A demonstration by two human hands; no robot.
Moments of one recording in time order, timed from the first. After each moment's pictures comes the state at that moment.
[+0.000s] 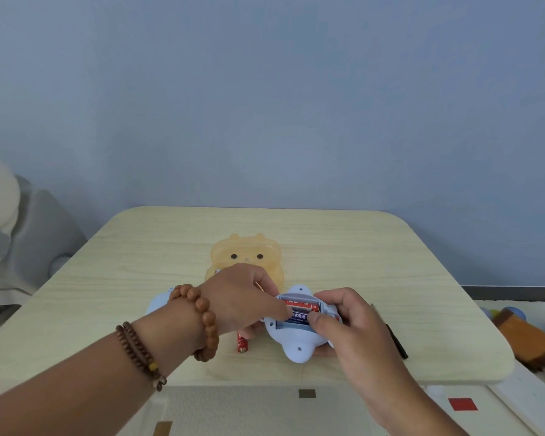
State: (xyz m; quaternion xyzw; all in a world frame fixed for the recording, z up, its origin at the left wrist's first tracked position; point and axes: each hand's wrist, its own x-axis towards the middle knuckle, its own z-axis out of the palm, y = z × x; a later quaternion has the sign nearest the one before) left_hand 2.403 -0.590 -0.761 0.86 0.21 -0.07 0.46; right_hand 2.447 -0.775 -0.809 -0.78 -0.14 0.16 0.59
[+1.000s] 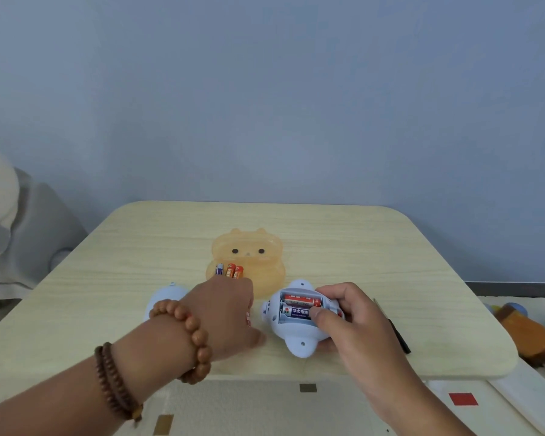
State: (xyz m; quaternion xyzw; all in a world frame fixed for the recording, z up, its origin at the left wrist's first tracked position) left_hand 2.374 -0.588 -0.762 0.98 0.14 -0.09 0.11; right_hand 2.444 -0.774 -0.809 -0.79 -0.13 0.15 0.59
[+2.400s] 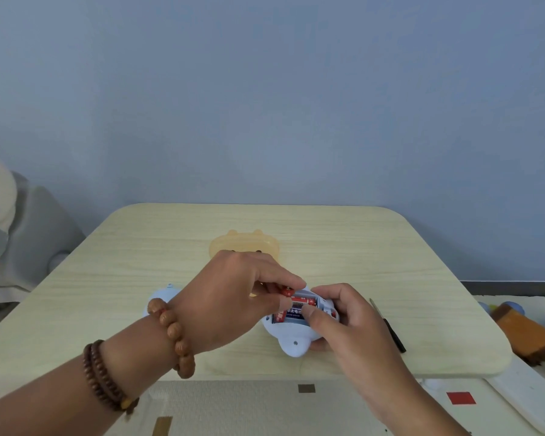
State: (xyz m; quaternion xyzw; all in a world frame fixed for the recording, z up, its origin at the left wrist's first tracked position) left_hand 2.377 -0.592 -0.749 0.93 -0.05 0.12 0.34; right_hand 2.445 -0.777 -0.812 -0.75 -0.17 0.15 0.63
